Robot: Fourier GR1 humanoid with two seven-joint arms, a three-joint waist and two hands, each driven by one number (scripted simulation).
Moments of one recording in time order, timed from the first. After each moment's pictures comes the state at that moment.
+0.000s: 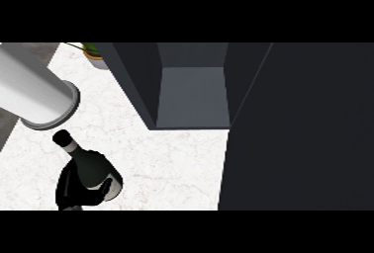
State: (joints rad) left arm -0.06 0.03 0.36 -0.94 0.14 -0.40 -0.62; right arm 0.13 -0.26 0.41 -2.52 -0.04 -0.11 0.43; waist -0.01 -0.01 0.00
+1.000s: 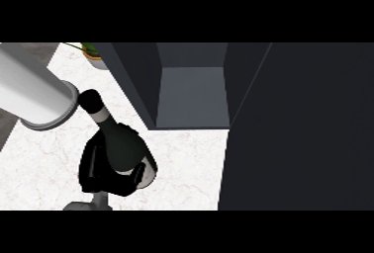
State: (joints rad) left arm -0.01 0.00 -0.13 -1.54 0.31 0.02 -0.31; right arm 0.14 -0.25 0.38 -2.51 -0.05 -0.09 0.41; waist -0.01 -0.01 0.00
